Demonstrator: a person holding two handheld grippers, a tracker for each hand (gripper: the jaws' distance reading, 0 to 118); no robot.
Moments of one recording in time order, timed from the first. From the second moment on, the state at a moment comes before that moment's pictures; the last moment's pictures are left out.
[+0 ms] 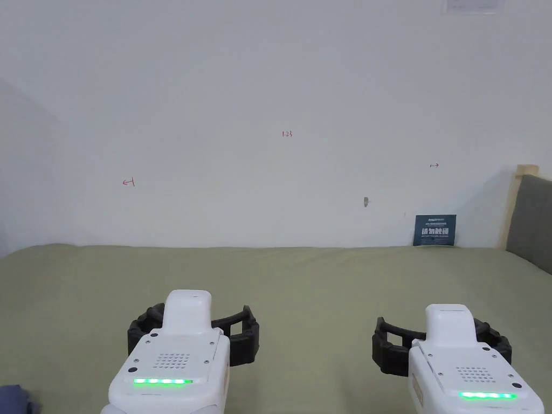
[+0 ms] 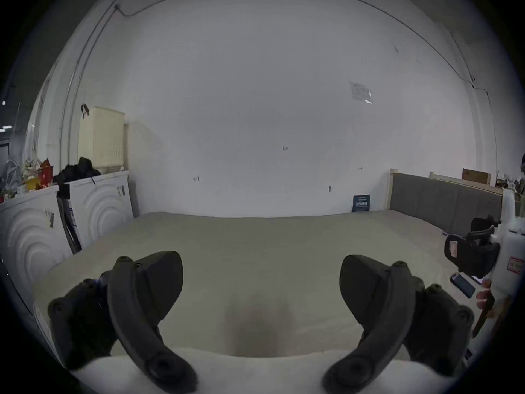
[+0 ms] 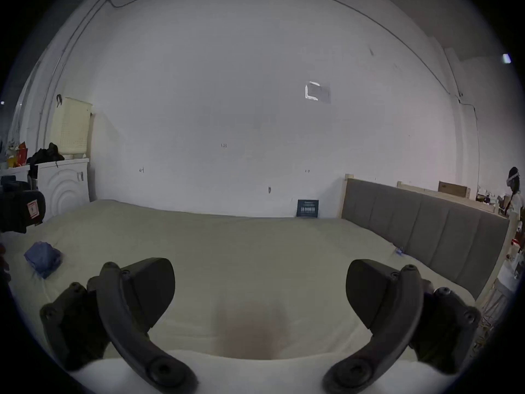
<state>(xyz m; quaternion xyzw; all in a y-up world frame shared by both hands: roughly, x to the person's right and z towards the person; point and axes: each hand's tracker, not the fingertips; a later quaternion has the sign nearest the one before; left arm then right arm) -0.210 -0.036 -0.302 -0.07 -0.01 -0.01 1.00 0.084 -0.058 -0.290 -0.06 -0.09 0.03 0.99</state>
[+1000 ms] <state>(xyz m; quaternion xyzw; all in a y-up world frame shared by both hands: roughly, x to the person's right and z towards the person) -0.229 -0.047 -0.305 -0.09 0.01 0.02 1.00 0.089 -0.058 -0.293 -0.05 -0.06 0.02 1.00</state>
